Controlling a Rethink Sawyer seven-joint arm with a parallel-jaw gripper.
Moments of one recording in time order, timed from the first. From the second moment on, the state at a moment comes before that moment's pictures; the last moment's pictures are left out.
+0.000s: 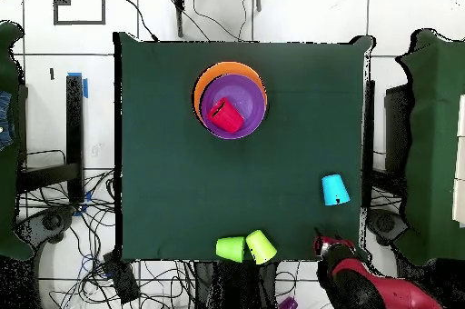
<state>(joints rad) -1.36 -0.53 0.34 2.05 -1.06 0.00 1.86</state>
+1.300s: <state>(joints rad) -1.68 -0.36 0.71 1.98 -1.06 0.31 1.65</state>
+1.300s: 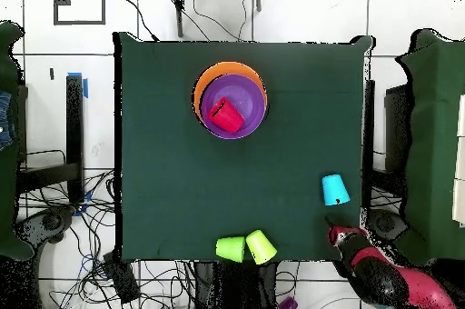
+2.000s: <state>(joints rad) -1.56 -0.23 0.87 1.91 -1.03 0.49 1.29</state>
